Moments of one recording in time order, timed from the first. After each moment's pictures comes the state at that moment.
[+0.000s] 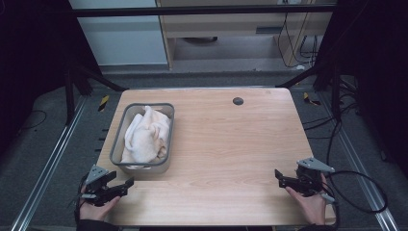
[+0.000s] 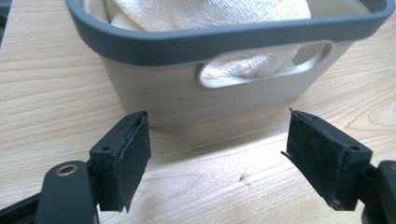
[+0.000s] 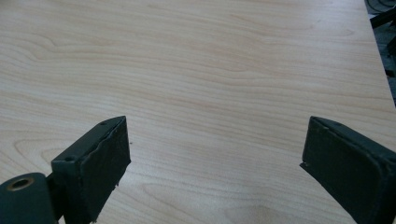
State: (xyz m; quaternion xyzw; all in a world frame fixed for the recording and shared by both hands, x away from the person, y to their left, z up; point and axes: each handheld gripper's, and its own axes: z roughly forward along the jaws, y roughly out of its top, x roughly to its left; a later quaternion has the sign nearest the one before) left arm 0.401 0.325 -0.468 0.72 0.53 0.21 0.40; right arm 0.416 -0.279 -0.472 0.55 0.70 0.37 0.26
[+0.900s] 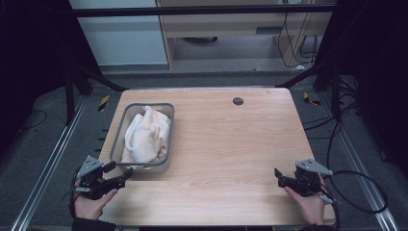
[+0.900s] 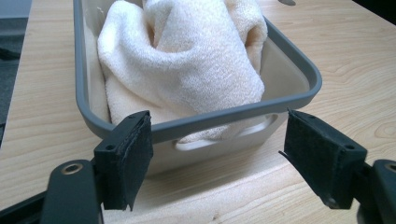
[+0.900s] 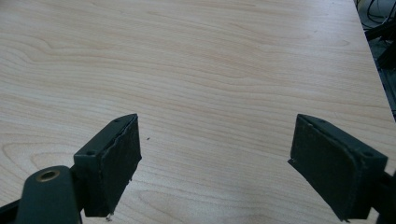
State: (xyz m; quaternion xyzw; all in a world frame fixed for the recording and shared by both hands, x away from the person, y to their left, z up) left arm 0.404 0.318 -0.425 0.71 0.50 0.22 0.44; right arm 0.415 -0.277 -0.480 0.53 0.70 0.38 0.28
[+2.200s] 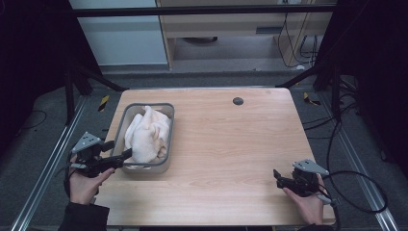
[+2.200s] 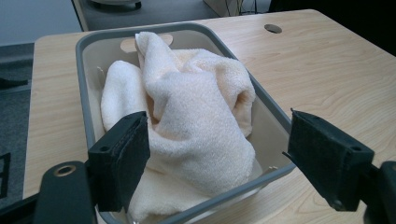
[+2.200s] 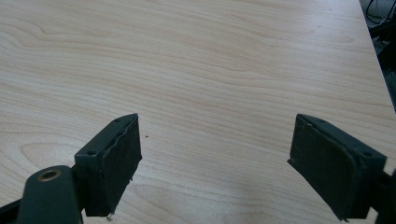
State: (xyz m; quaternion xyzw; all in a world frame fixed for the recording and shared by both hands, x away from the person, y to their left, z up) left arm 0.441 0.314 -0.368 0.73 0.47 0.22 0.44; right arm 0.416 -0.274 -0.484 0.53 0.71 0.36 0.29
